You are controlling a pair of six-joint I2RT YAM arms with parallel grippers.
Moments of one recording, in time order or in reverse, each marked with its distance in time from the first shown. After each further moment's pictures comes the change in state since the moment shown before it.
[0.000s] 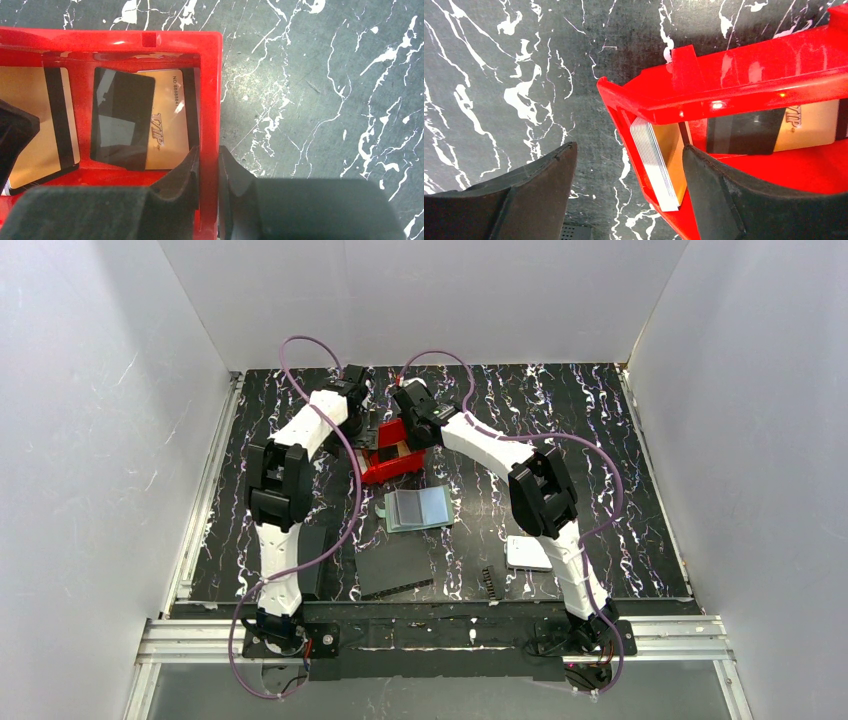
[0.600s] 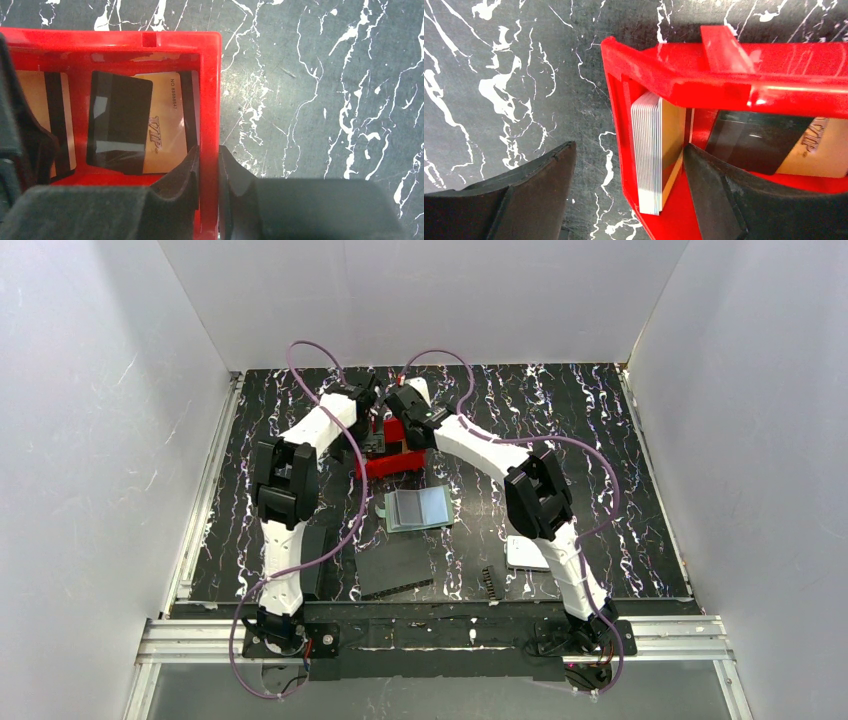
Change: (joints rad) left arm -0.022 0.041 0.002 0.005 -0.013 -0.132; right arm 0.031 0.012 0.036 -0.059 0.158 0.101
